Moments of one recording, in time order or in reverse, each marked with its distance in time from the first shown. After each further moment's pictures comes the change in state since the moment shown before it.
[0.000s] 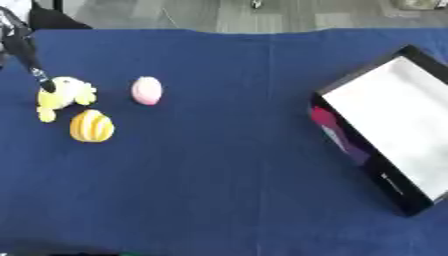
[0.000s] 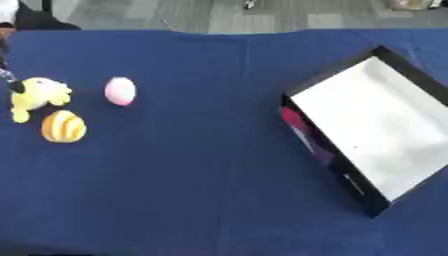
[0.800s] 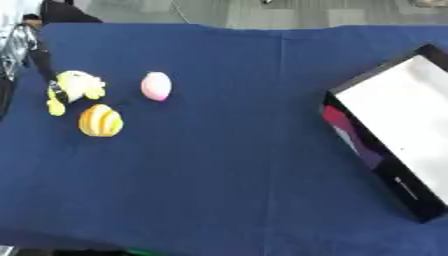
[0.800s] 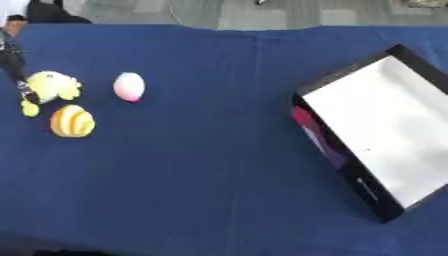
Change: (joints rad) left arm 0.033 -0.036 0.033 0.045 -0.075 0.023 0.023; right arm 0.001 0.003 0.006 0.002 0.026 -0.001 0.010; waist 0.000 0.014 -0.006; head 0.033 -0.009
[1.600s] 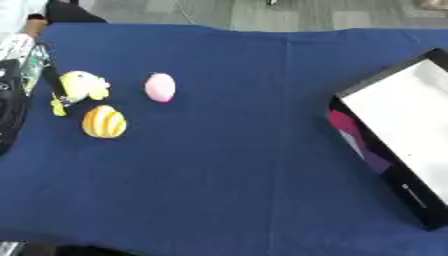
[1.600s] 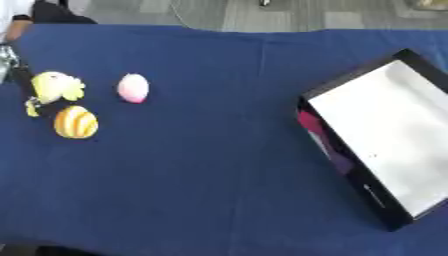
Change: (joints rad) left arm 0.032 -0.019 0.041 0.028 0.000 0.069 0.069; right arm 0.000 0.015 0.008 0.005 0.019 -0.003 0.011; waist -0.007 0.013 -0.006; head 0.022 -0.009
